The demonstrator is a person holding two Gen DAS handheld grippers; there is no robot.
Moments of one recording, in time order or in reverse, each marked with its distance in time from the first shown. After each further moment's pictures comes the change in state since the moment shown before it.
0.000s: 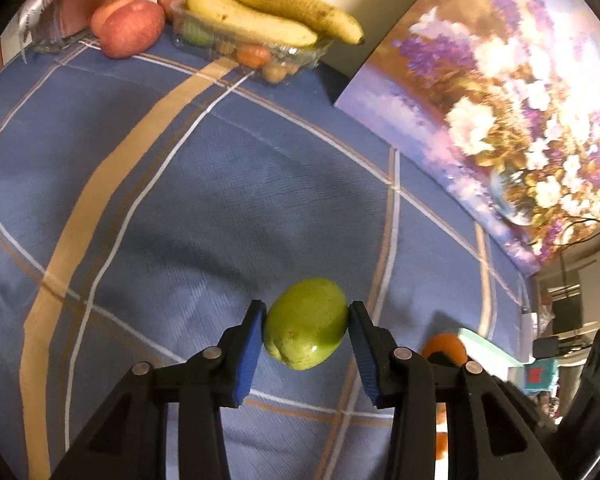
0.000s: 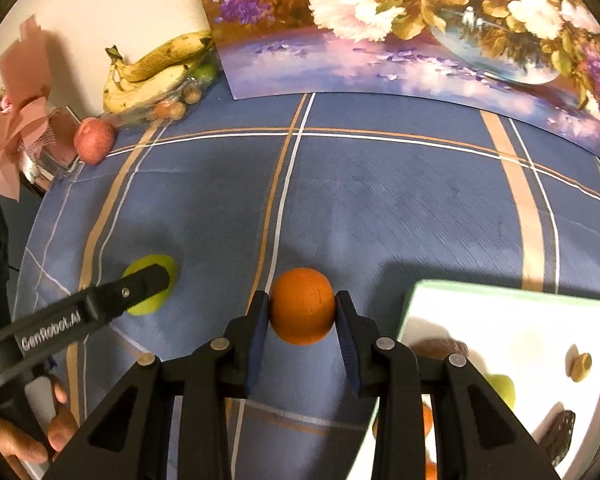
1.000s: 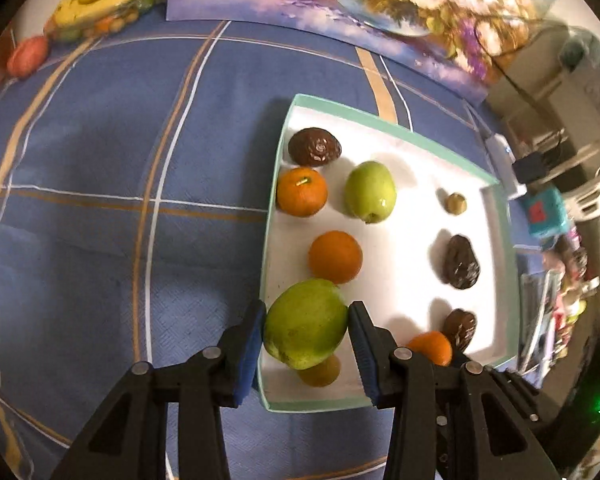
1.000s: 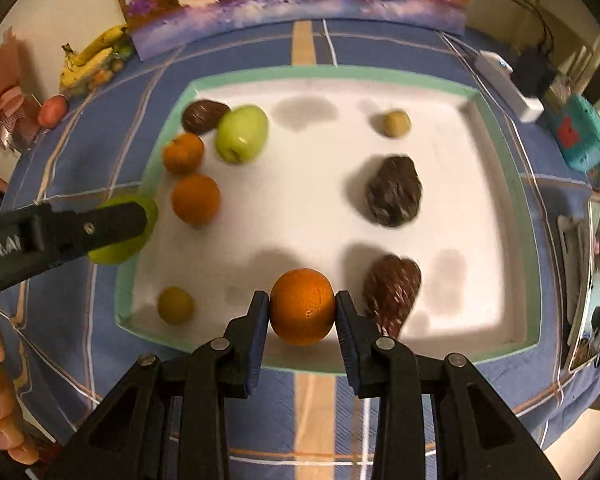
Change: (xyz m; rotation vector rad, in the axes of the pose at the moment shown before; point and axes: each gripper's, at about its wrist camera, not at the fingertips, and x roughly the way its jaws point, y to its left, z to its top) left arm 0.009 -0.118 -0.142 0.343 0.189 0.061; right arm -0.092 -0.111 -0.157 0.152 0.081 -0.169
